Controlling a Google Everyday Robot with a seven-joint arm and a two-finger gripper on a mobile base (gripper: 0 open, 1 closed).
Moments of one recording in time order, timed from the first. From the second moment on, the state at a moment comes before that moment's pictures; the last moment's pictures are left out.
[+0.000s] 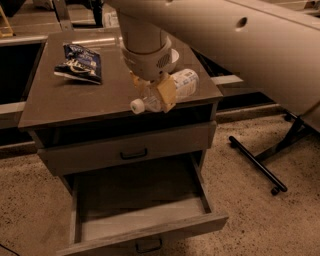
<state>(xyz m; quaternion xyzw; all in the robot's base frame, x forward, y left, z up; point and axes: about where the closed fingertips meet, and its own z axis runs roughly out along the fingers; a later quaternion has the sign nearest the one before) 0.549 0.007 0.904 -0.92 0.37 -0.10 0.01</state>
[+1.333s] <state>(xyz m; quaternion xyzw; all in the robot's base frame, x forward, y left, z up) 0.589 0.030 0.783 -0.91 0.40 -0.03 -0.06</state>
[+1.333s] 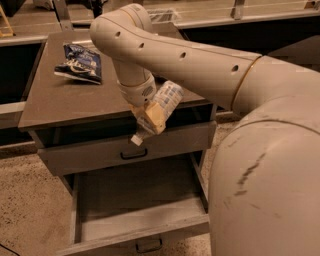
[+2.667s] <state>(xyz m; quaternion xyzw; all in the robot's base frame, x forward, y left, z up) 0.511 -0.001 0.762 -0.83 0.55 0.07 0.00</state>
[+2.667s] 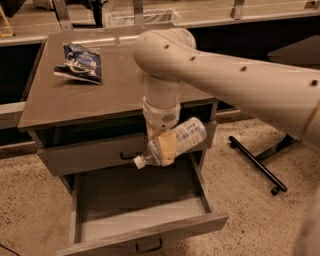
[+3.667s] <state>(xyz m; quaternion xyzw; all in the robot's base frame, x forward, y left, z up) 0.484 0.006 0.692 -0.79 0.56 0.22 0.08</state>
